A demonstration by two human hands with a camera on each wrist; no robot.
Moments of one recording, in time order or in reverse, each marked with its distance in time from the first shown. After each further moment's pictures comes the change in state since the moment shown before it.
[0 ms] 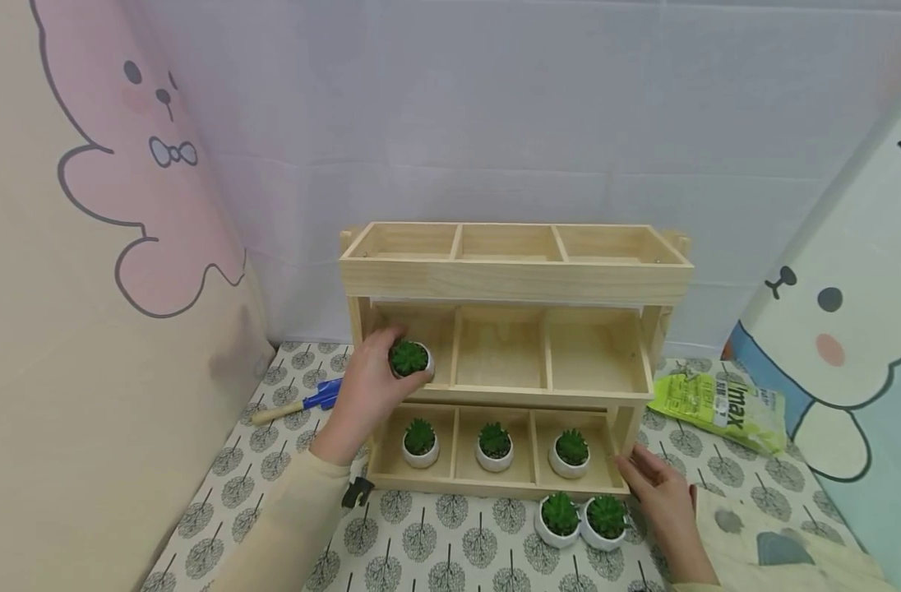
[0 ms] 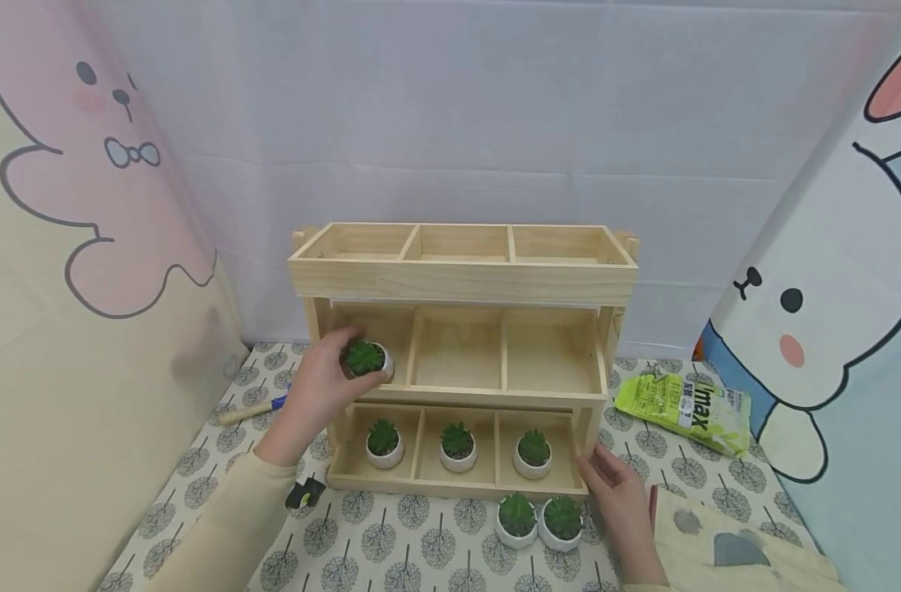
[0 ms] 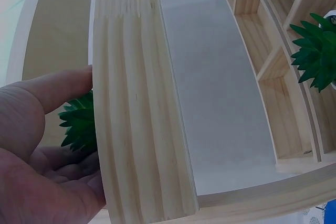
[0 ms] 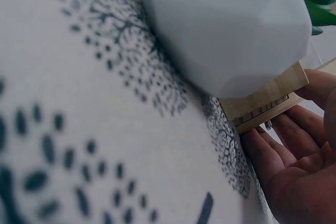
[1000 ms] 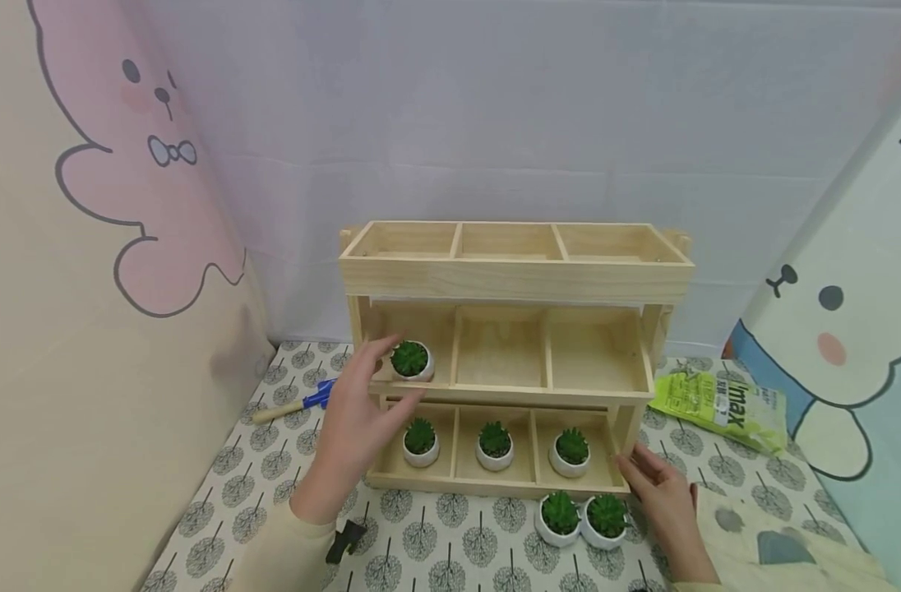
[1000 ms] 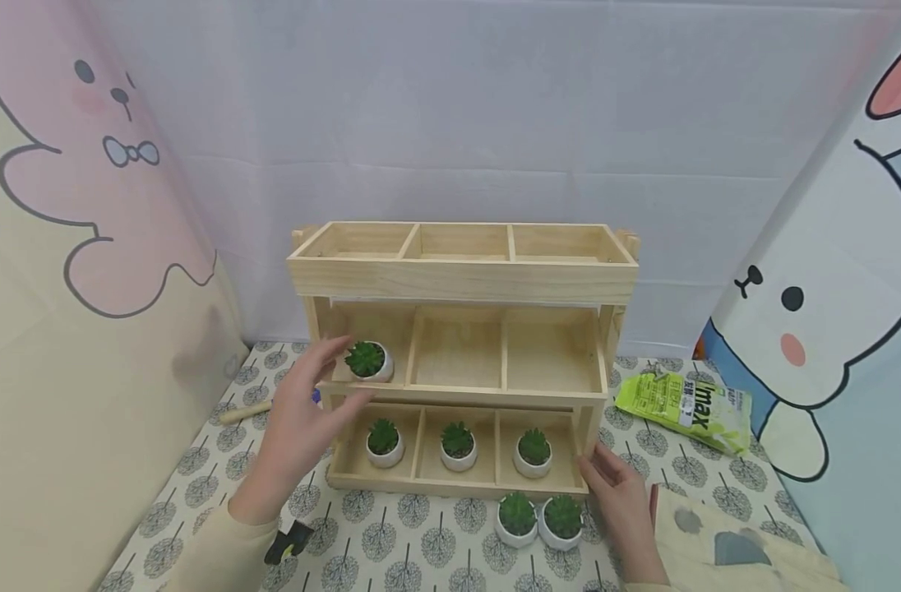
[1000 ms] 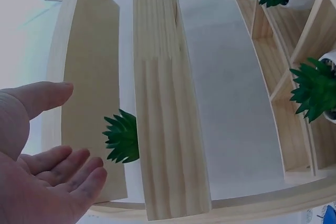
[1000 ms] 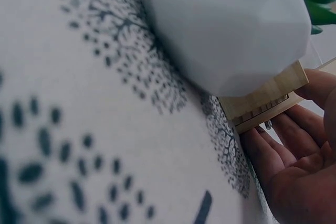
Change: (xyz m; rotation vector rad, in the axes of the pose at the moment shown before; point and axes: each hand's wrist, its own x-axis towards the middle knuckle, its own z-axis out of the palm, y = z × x) left_hand -0.048 0.009 -0.011 -0.122 0.156 0.173; right_hand 0.003 0.001 0.000 0.017 -0.003 0.013
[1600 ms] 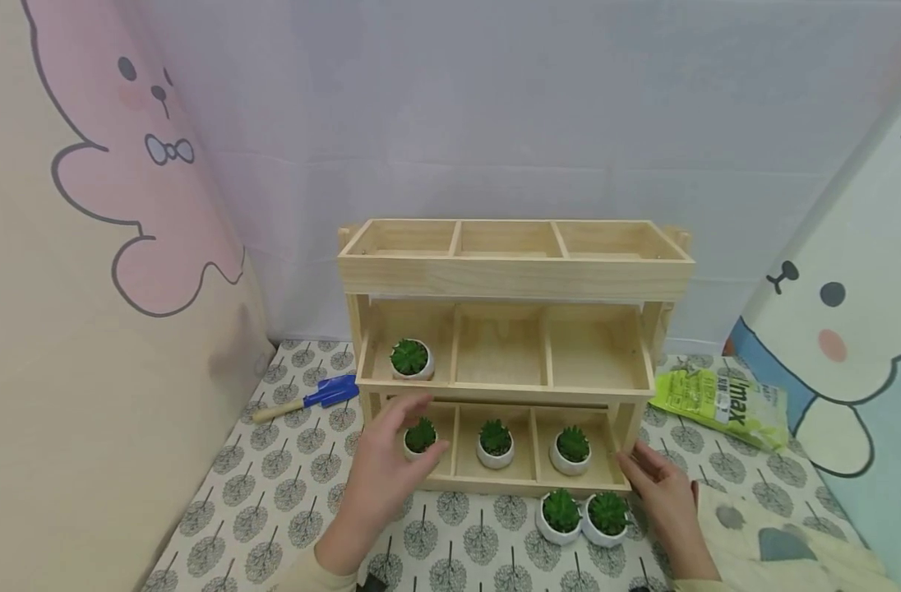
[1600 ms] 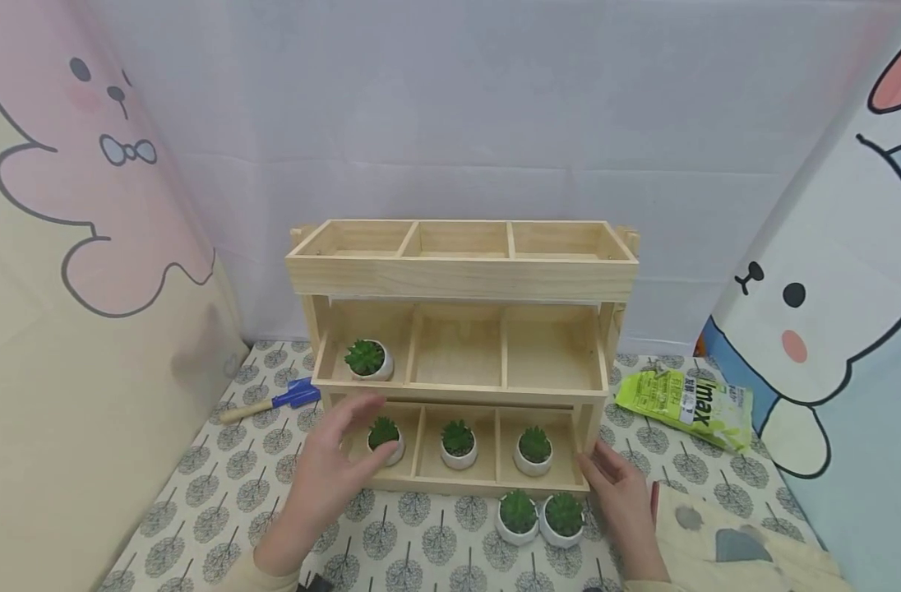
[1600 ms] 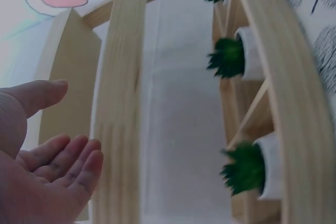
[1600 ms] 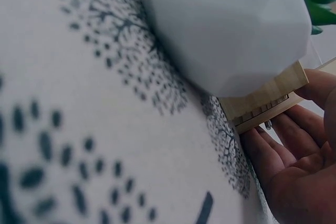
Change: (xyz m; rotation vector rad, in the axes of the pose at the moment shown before) left_hand -0.053 0.003 0.037 -0.152 -0.056 -0.067; right_hand 0.000 -0.002 0.002 -0.020 0.015 0.015
